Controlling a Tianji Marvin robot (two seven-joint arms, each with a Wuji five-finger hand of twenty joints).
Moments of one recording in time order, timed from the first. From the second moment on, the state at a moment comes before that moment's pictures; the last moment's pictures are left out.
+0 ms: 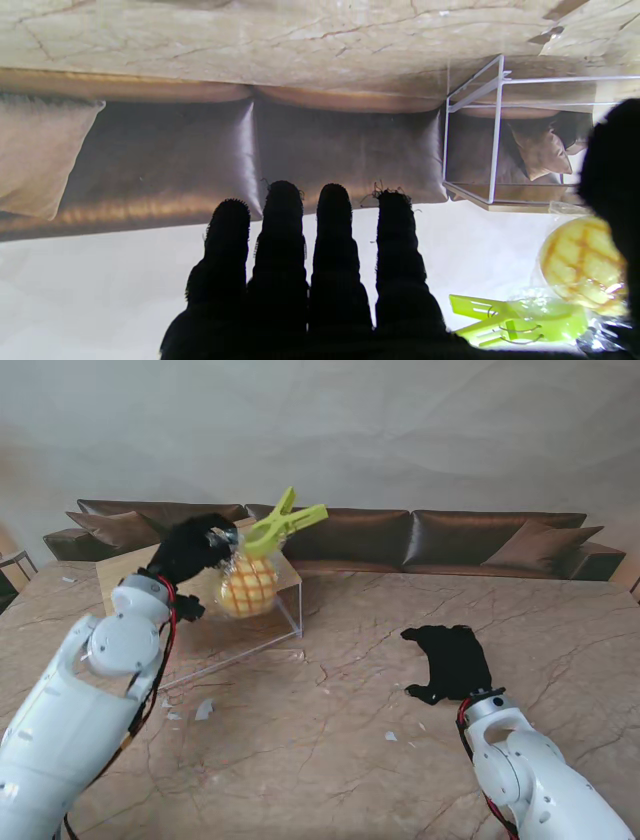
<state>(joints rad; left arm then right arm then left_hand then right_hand) 1.24 -1.16 -1.29 -1.57 0.32 0.02 0.04 -1.63 -1.07 1.28 -1.53 -1.12 -0.03 -0.35 0.81 -0.54 0.85 -0.22 0.71 -0.25 0.93 0.86 1.19 -0.05 0.55 0.85 1.05 0.20 0.78 0.80 0.31 0.24 1.22 0.75 0.01 -0.92 1.23 -0.25 0.32 -0.10 0.66 0.23 0.54 -0.01 0.40 0.25 0.56 0.03 0.22 0.28 0.21 0.05 0.75 0.18</state>
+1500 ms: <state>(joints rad) 1.42 -1.11 -1.39 -1.65 0.58 -0.17 0.11 -1.71 -1.09 1.36 -1.61 -0.94 -0.19 -0.31 0.34 -0.25 0.30 -0.02 0.43 0.01 0.23 0.17 0.34 -0.04 0.23 0.21 0.30 -0.02 0.11 0.29 0.00 -0.05 0.51 0.32 -0.08 -0.40 0.78 -0.05 0.32 -0.05 0.57 0.17 0.51 0.01 0.23 0.17 0.50 0.01 0.19 0.25 0.17 -0.01 0.71 0.12</state>
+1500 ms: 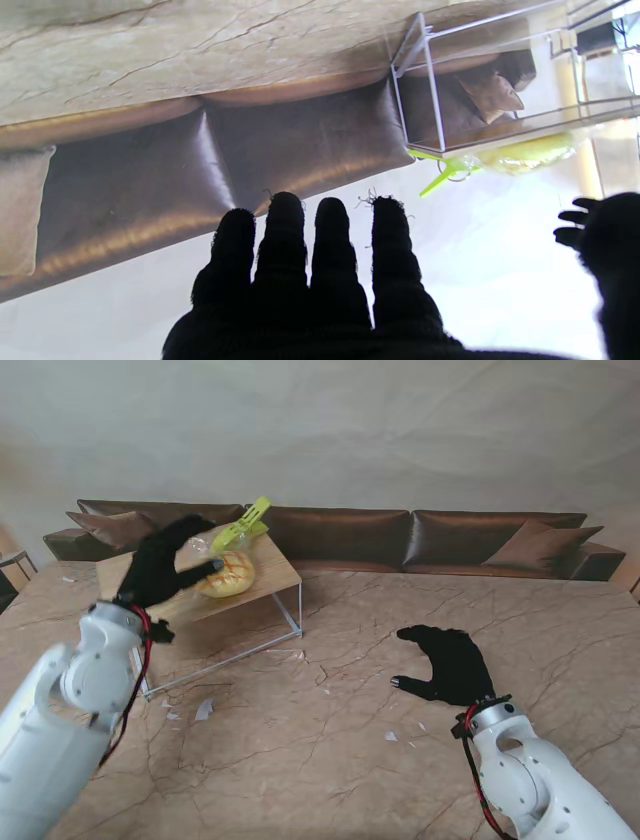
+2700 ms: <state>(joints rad) 1.65 -1.16 -1.18 -1.51 0.57 -0.37 0.32 -1.79 -1.13 1.30 -1.56 -0.75 -0.38 -0.40 0.34 -0.21 0.23 0.04 0.44 0.03 0.20 0.16 0.35 -0.03 0.22 0.21 0.33 -0.01 0.12 0.29 0.00 -0.05 0.59 0.32 -0.11 -0.26 0.72 -0.03 0.22 0.05 0.60 0.13 0.56 0.05 0.02 0.05 0.43 0.01 0.17 0.24 0.12 -0.03 0.65 0.12</state>
